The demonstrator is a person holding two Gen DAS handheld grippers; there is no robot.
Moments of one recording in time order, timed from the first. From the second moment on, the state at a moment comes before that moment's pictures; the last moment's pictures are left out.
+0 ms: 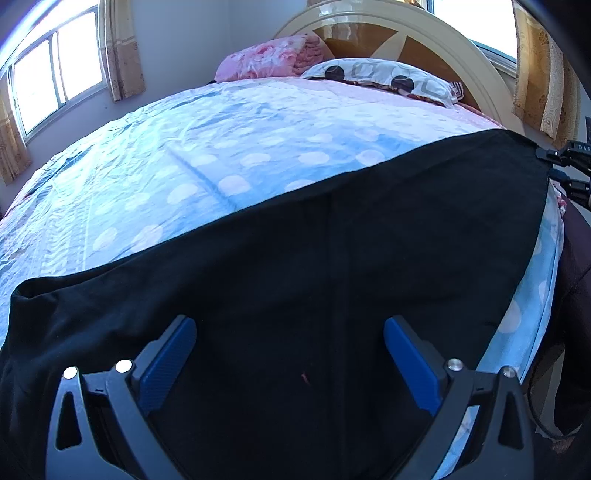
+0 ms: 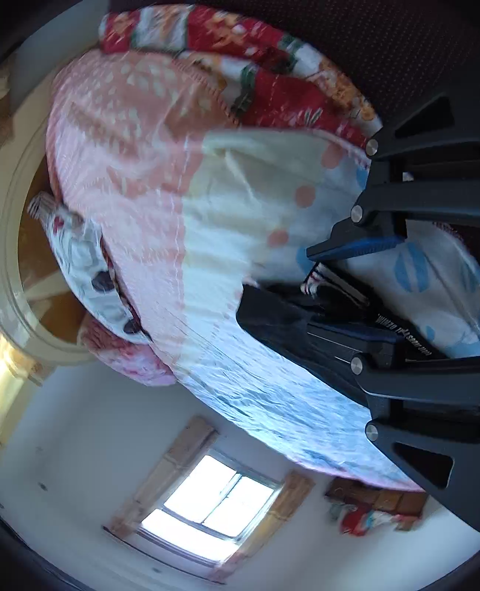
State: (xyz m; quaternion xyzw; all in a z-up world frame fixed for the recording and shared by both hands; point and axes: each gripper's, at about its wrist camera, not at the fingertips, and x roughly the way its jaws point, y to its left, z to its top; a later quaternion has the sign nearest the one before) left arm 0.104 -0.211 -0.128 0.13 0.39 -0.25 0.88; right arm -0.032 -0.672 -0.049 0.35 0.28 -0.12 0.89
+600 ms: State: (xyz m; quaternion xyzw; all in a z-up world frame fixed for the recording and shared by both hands) left arm 0.104 -0.142 -0.094 -0.11 0.39 -0.35 0.85; right arm 0.005 -0.463 0.004 0.09 0.31 0.15 0.94
